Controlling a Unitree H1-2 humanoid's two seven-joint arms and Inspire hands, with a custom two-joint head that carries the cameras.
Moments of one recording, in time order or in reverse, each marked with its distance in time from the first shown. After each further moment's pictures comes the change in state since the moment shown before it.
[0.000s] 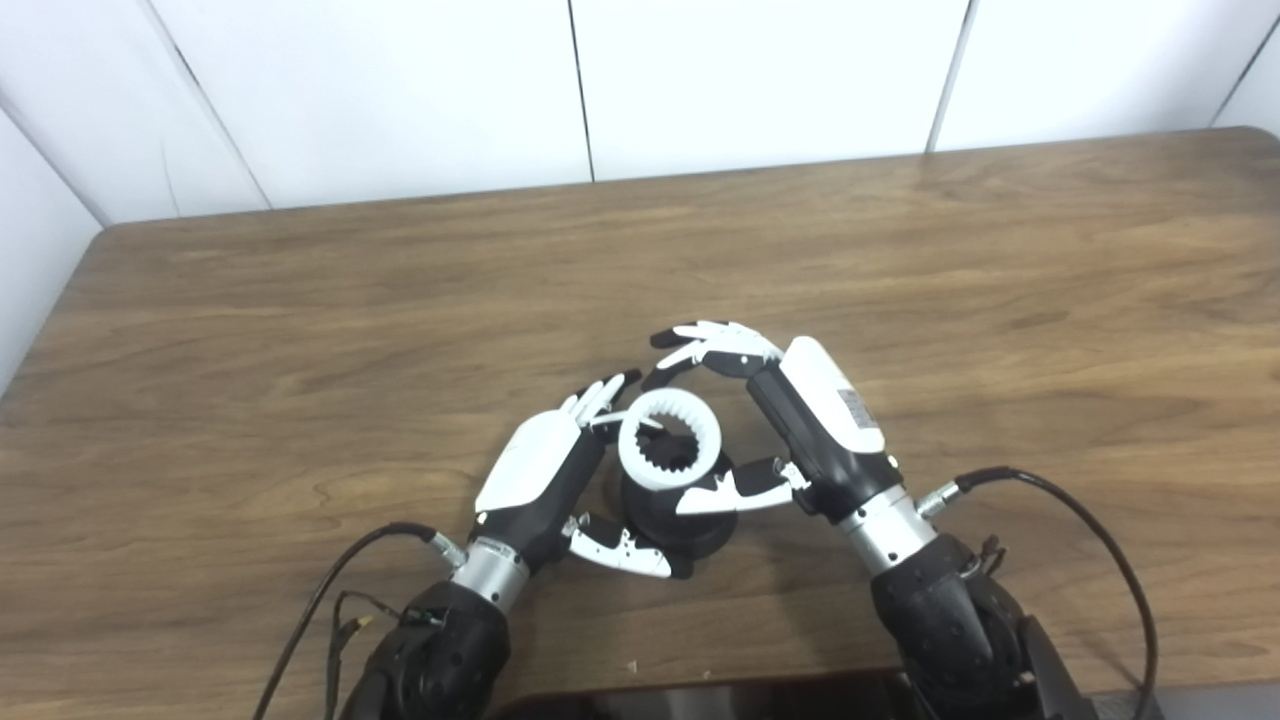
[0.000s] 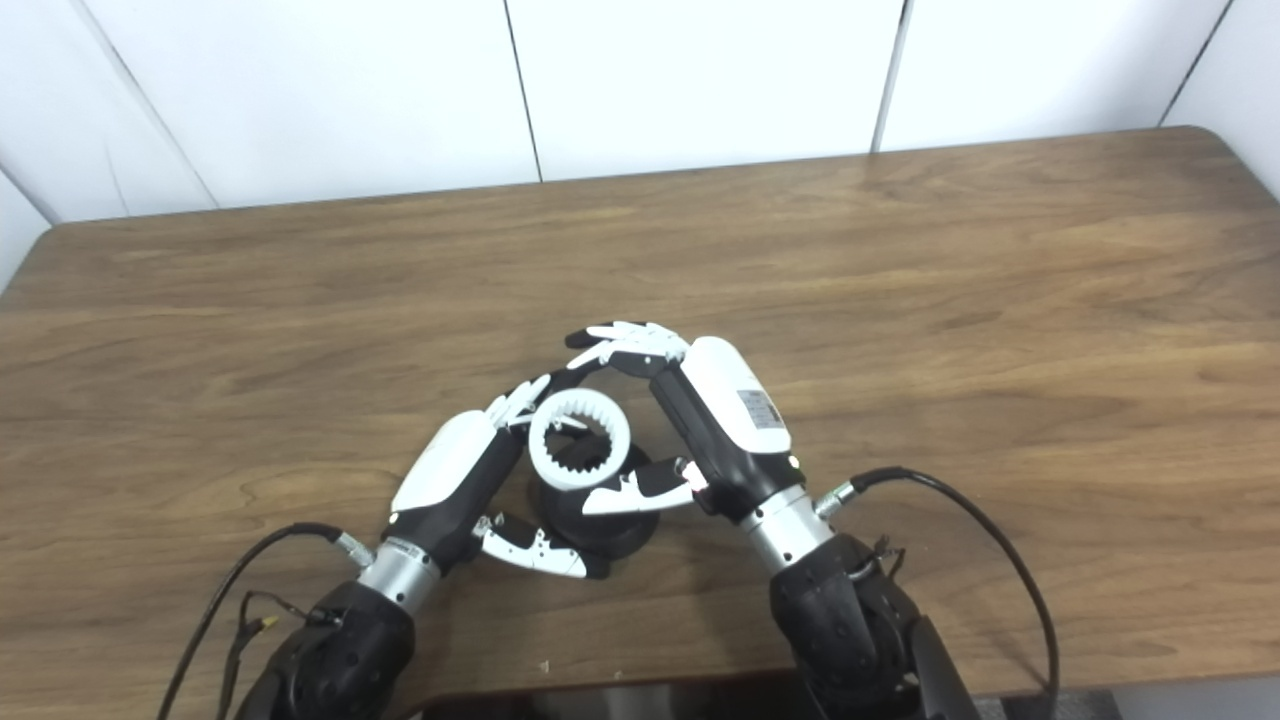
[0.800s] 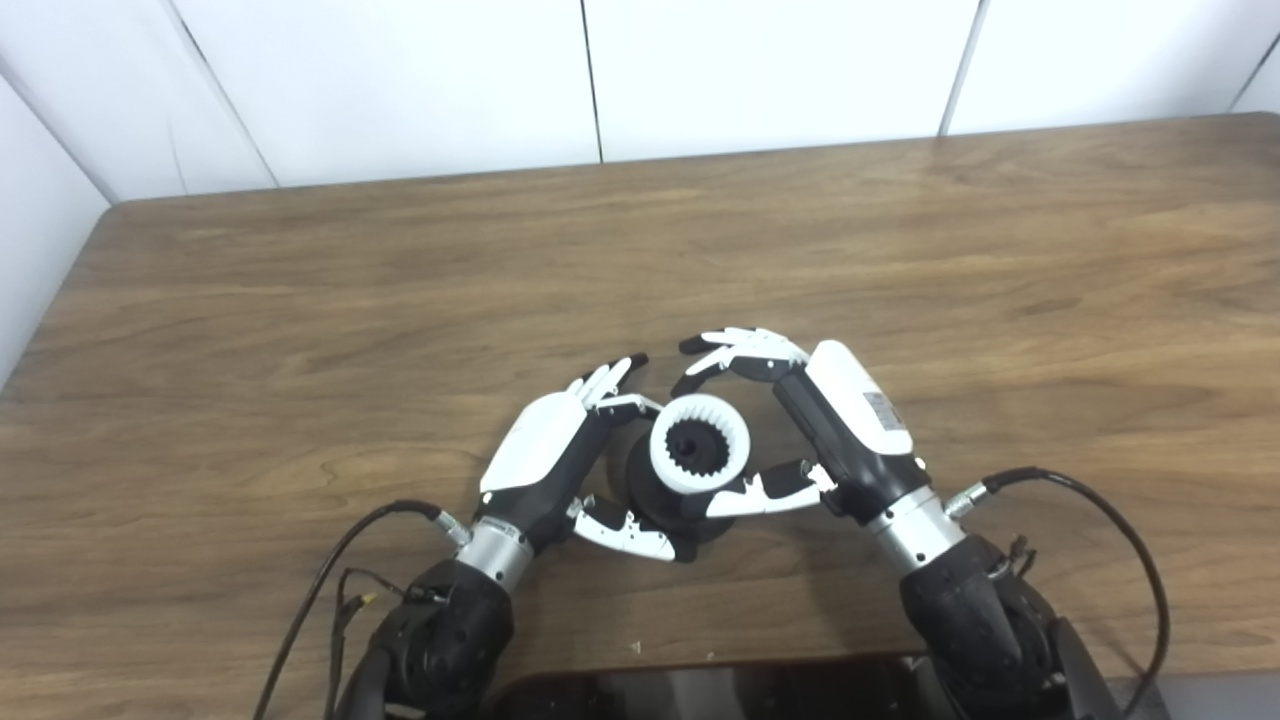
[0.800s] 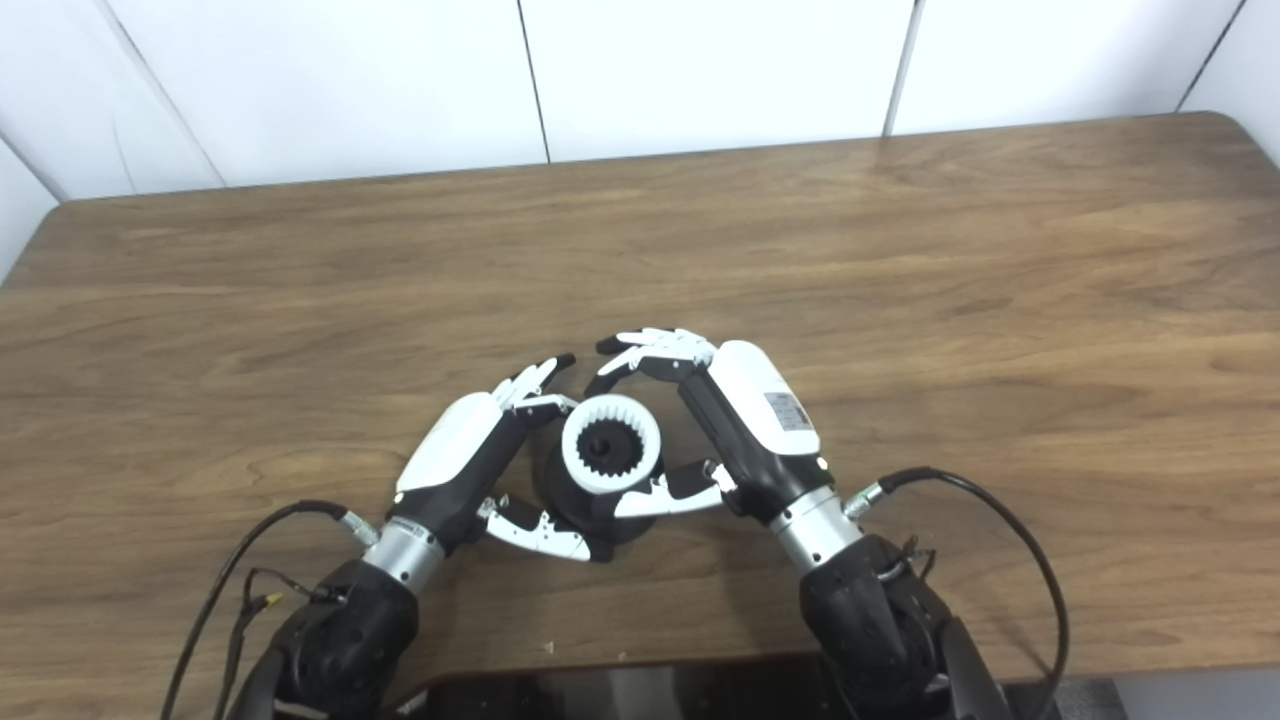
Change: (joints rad) left arm 0.000 0.001 0.001 -0.015 0.001 0.021 -0.022; right arm 0.030 -0.052 -0.007 -0.008 0.004 -0.002 0.009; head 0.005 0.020
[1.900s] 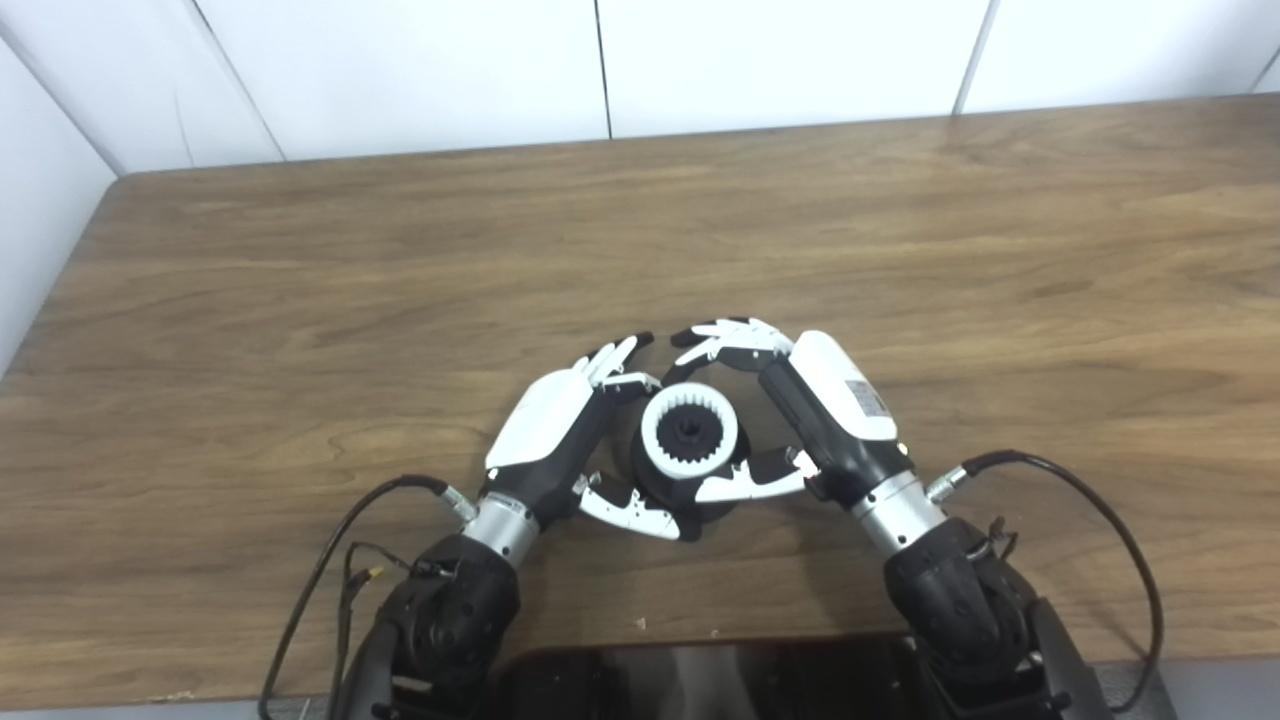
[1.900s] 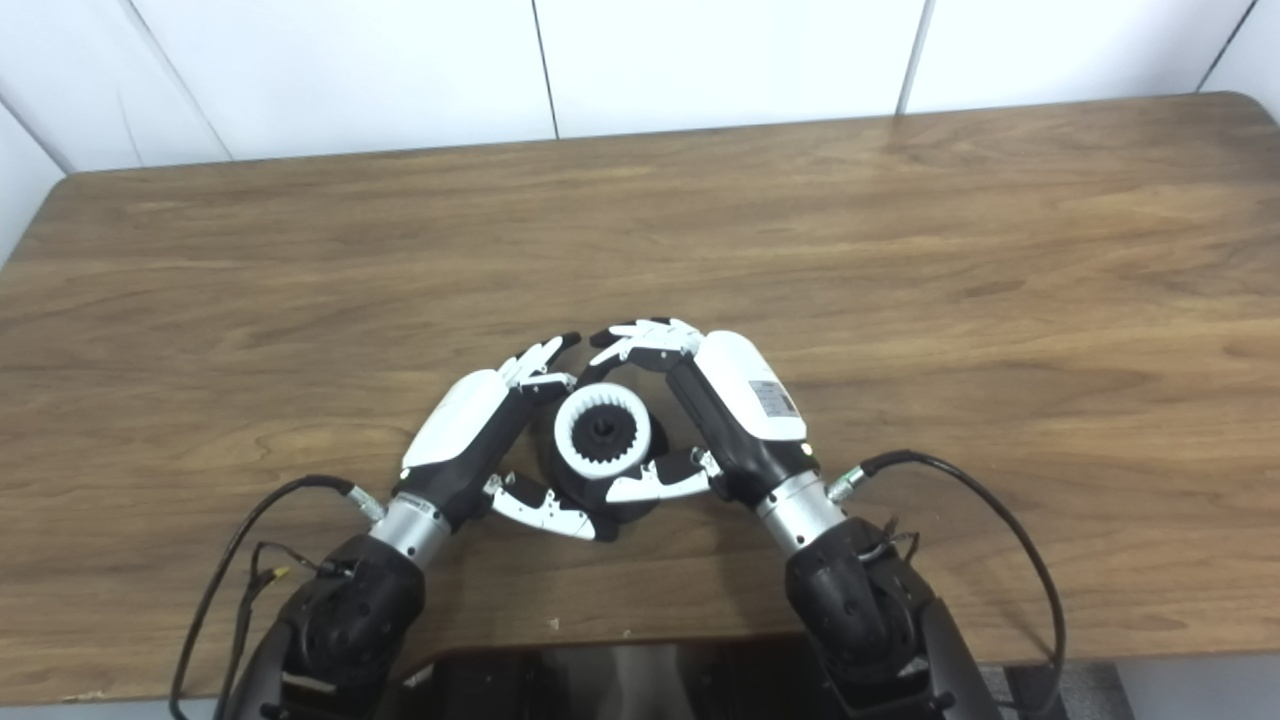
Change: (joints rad) left arm 0.000 -0.004 -0.003 -0.009 0.007 0.021 -0.007; right arm -0.005 0.031 0.022 0.041 -0.037 0.013 0.020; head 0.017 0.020
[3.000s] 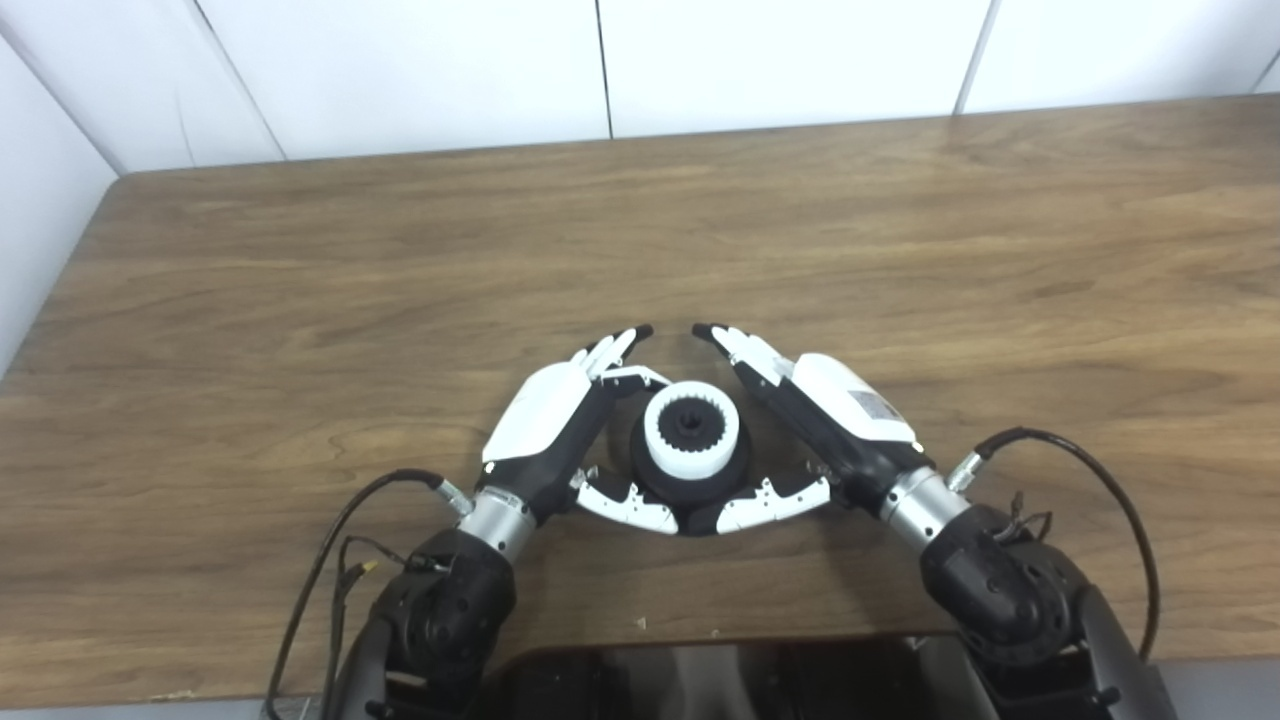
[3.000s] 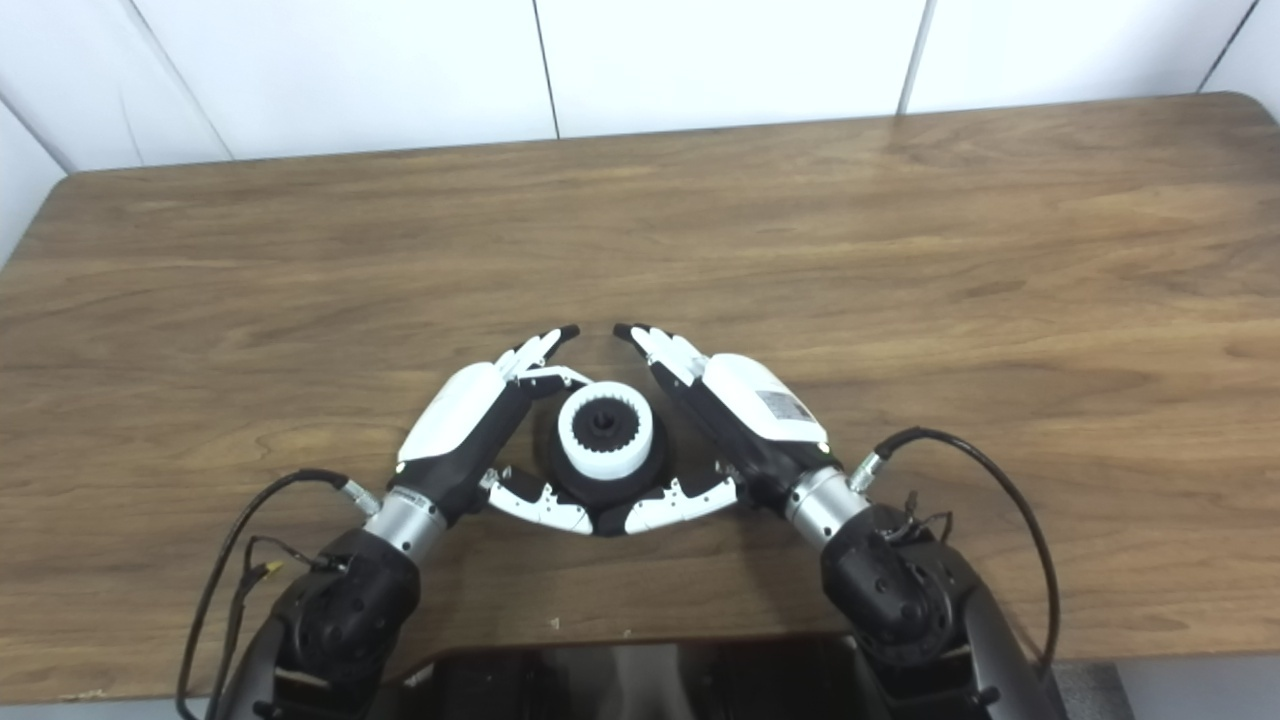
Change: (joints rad) left arm -0.006 0.008 0.005 -0.027 -0.002 0.008 -0.014; right arm -0.031 -0.089 -0.012 -0.082 -0.032 0.198 0.278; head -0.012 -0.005
